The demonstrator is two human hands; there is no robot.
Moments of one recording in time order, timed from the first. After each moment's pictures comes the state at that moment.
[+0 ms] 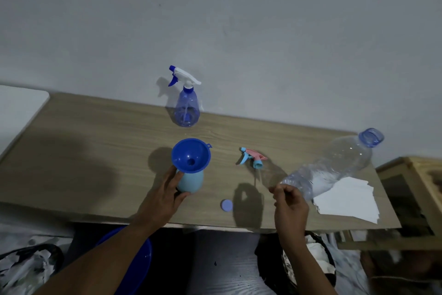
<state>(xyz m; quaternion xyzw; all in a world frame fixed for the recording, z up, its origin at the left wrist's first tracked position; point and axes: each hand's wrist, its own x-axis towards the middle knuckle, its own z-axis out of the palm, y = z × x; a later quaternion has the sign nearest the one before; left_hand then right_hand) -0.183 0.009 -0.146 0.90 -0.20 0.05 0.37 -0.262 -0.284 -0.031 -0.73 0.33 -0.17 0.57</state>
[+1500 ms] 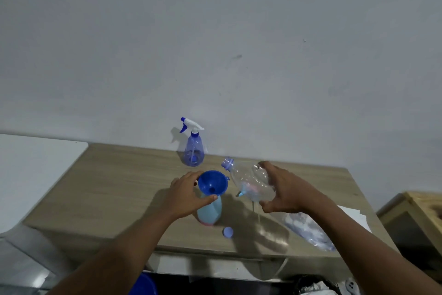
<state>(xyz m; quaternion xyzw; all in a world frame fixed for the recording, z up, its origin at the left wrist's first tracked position) -0.181 -0.030 0.008 0.90 -0.16 0.03 0.41 -0.238 -0.320 0.121 -0.98 -0.11 0.06 0.16</state>
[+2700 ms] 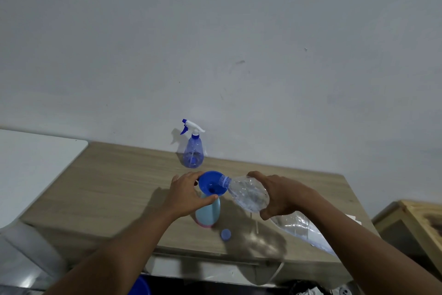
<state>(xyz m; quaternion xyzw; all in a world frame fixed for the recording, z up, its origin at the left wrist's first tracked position) -0.177 -0.033 0.008 0.89 -0.17 0.08 0.42 -0.228 -0.305 0.127 -0.98 -0.10 0.16 0.01</state>
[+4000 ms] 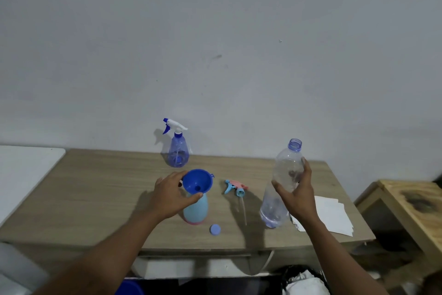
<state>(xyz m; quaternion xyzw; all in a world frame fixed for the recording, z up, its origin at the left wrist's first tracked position) -0.179 -0.032 0.004 0.89 -0.17 0.05 0.41 -0.268 -0.377 0.046 -0.84 0.15 -0.22 0.46</state>
